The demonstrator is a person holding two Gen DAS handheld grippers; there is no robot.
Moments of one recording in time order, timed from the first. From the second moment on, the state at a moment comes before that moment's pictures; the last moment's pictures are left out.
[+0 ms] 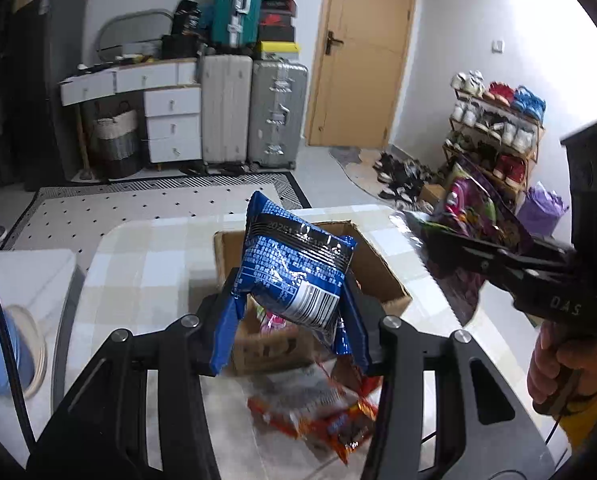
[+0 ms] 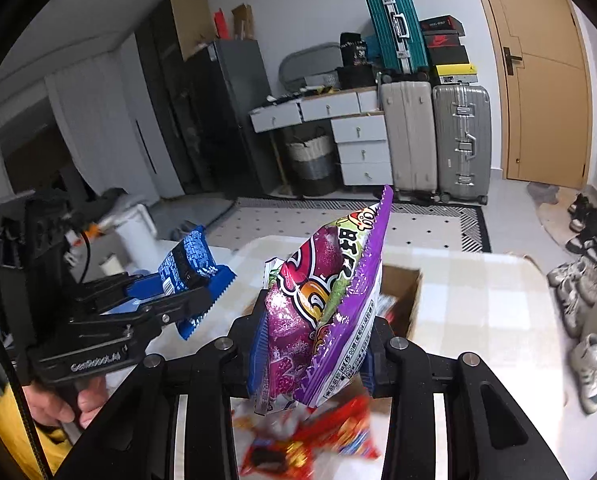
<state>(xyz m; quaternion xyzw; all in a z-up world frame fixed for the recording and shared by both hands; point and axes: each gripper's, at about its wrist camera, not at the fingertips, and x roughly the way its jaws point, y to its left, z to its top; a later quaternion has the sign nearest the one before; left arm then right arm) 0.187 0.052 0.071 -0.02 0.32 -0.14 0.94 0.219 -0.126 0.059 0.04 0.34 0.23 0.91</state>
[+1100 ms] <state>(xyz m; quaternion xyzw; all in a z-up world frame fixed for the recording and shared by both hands) 0.368 0.015 -0.045 -0.01 0.44 -0.13 0.89 0.334 -0.107 -0.032 -0.02 0.45 0.22 0.86</state>
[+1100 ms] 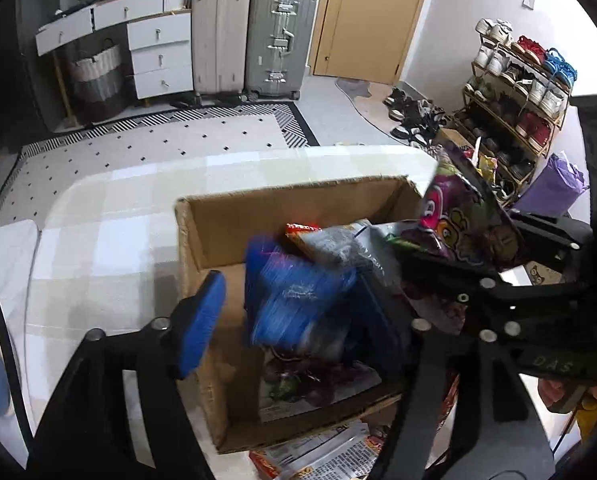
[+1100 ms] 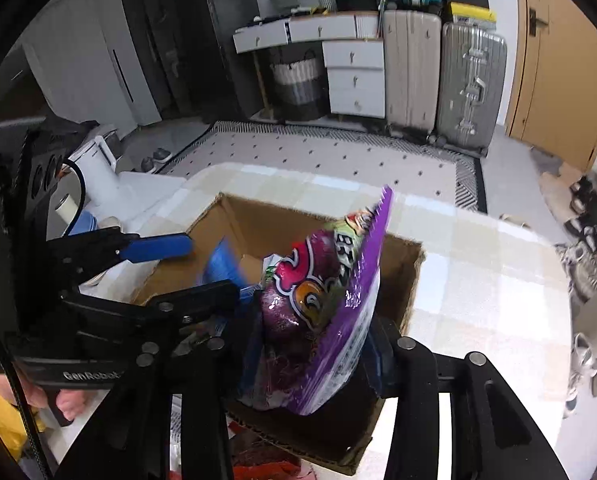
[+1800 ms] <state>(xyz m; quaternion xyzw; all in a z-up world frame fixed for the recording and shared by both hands) 0.303 0.056 -0.001 -0.04 0.40 -0.14 0.91 0.299 -0.116 0.000 -0.01 0.40 0.22 0.89</state>
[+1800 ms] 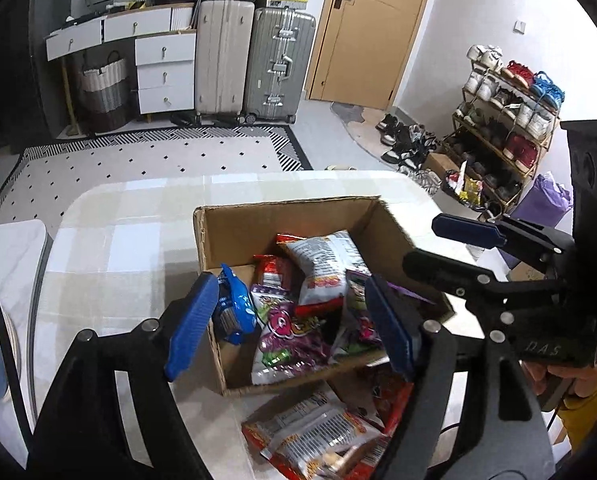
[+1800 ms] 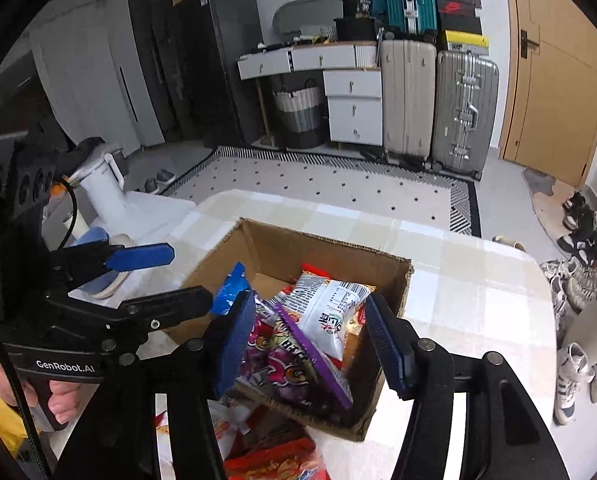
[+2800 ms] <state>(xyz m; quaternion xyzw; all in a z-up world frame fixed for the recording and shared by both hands) 0.000 0.025 0.139 0.03 0.23 -0.11 0.97 0.013 -0.146 0.105 0.06 0.23 0.21 0.95</state>
